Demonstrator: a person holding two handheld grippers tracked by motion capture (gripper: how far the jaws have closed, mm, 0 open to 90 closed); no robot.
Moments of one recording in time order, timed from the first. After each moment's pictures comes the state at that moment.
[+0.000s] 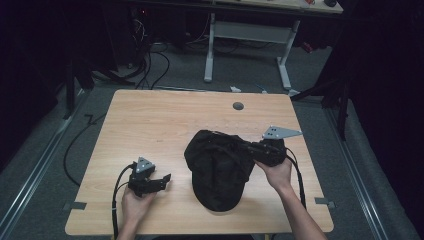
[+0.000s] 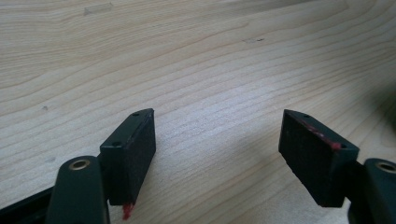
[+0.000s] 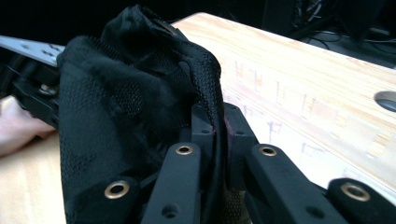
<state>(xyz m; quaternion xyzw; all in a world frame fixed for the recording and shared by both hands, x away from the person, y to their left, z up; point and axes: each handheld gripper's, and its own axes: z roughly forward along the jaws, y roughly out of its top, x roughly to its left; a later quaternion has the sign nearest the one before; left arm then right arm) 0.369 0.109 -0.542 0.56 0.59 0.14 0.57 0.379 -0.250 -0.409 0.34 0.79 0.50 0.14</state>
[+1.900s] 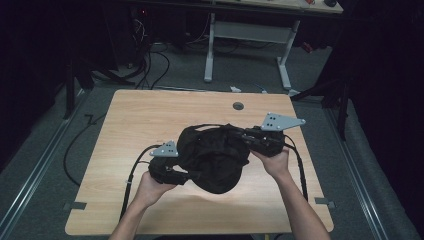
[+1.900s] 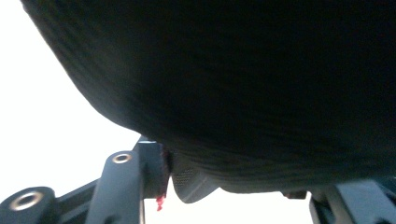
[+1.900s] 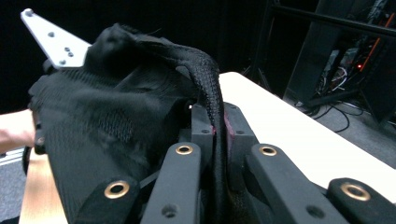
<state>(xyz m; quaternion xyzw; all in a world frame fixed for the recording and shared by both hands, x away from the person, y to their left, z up) 0.350 0.051 -0.440 0.65 0.39 -0.10 0.65 0.380 -0.227 -0.356 0.22 0.78 0.56 0.17</state>
